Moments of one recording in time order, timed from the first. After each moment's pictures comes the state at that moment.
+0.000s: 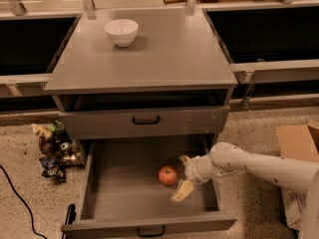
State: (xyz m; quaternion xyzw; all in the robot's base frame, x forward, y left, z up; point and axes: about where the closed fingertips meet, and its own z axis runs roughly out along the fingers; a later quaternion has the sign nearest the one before) arm 0.546 -0.075 0.434 -0.57 0.75 0.20 0.27
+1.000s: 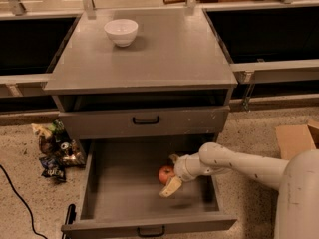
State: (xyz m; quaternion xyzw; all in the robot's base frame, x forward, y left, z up) arm 0.578 -0.035 0.399 -0.56 0.74 0.24 0.29
